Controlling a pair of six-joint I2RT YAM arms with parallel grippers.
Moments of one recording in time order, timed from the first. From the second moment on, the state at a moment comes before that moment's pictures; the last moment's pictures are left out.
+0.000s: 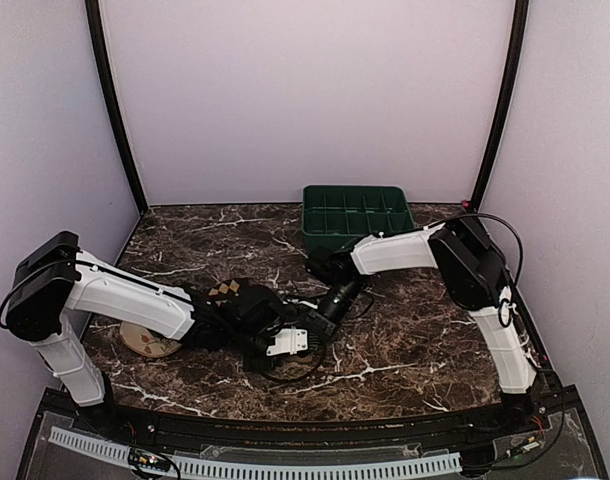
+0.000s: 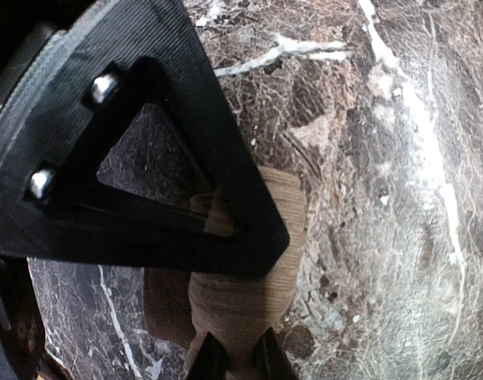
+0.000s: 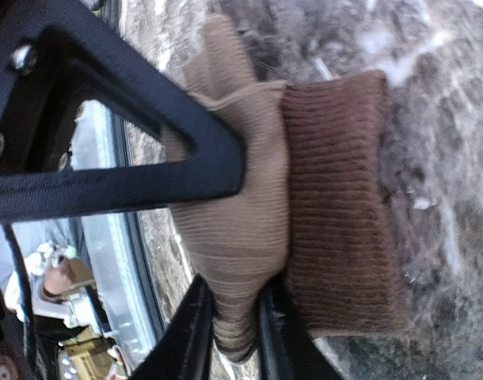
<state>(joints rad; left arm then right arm) -1.09 1.69 0.87 -0.19 -0.08 0.53 0.85 2.33 1.69 -0.92 -0.93 -0.29</state>
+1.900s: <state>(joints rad) -0.79 2.02 1.32 -0.73 0.69 0.42 0.70 1.84 0.95 -0.03 -0.67 0.12</state>
